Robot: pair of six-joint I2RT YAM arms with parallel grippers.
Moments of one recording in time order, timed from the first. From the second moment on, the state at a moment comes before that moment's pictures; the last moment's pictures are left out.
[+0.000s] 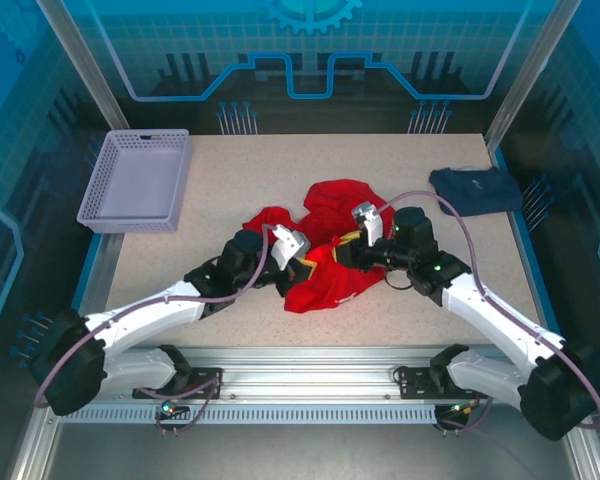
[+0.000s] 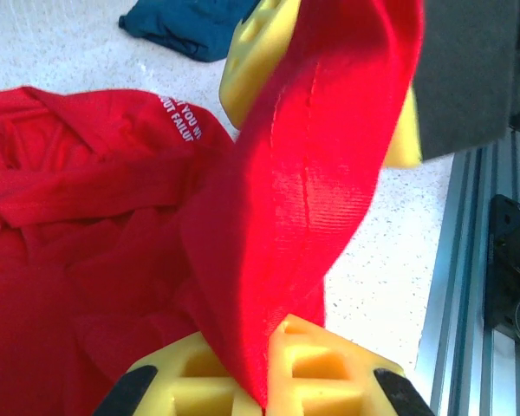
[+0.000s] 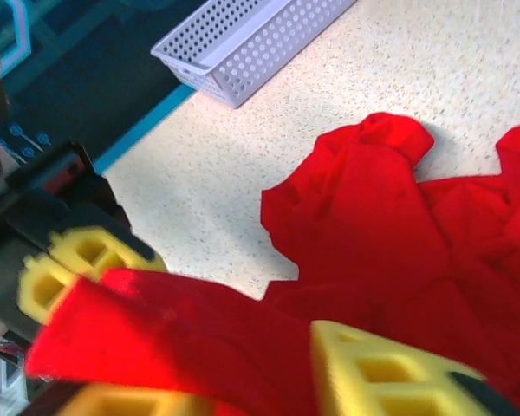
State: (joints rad) left arm -0.73 1.17 0.65 0.11 0.35 -0.06; right arm 0.51 1.05 0.72 -0.14 -0.49 0.17
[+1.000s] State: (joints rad) left arm -0.66 1.07 0.63 -0.01 0.37 0.02; right arm 0.51 1.09 0.85 -0.27 -0.63 -0.14
